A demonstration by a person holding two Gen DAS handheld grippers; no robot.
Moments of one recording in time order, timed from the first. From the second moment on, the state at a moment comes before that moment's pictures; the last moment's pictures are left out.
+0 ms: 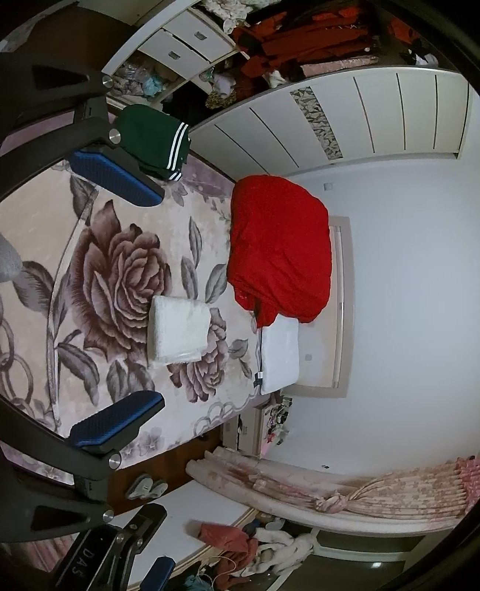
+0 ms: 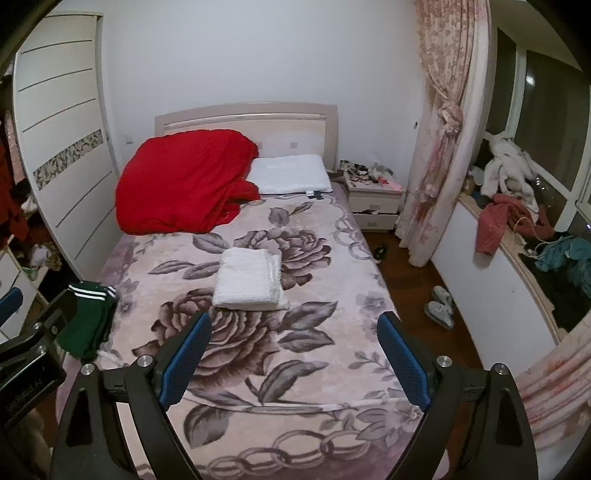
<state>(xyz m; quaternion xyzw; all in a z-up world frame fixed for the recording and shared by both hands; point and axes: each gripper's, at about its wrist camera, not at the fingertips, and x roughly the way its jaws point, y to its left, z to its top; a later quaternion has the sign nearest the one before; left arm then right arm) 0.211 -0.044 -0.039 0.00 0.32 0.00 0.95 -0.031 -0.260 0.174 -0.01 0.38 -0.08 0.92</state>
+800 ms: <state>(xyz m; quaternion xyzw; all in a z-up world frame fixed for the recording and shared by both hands) 0.209 -0.045 -0.035 -0.01 0.32 -0.01 0.95 -0.022 -0.263 0.180 -0.02 0.37 -0.08 0.93</state>
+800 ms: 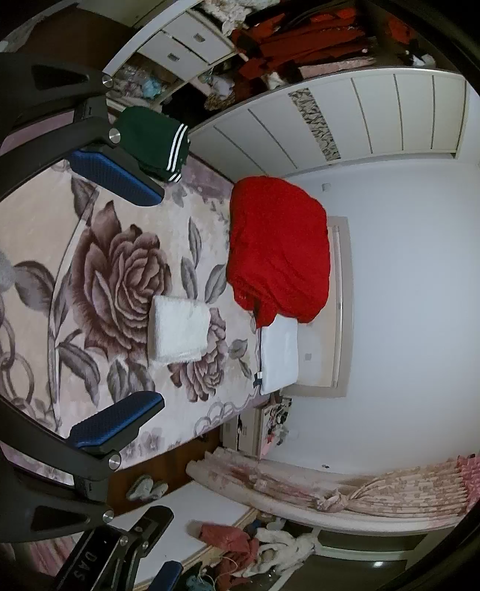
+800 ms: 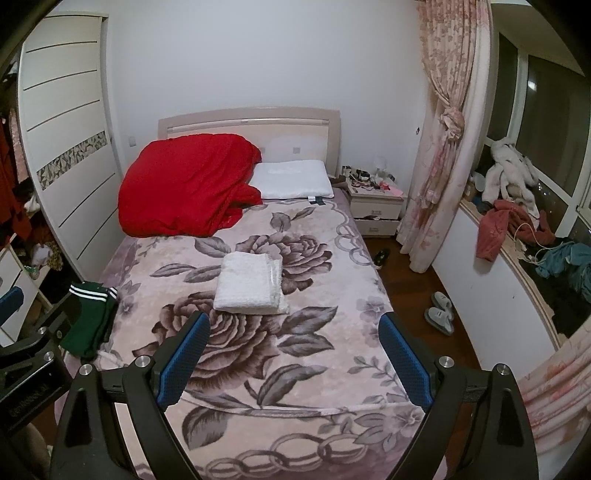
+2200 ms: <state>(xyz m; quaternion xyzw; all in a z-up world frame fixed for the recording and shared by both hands) 0.206 -0.043 -0.024 0.01 0.31 0.00 0.95 -0.026 -0.262 0.185 -0.02 0.36 -0.08 0.93</state>
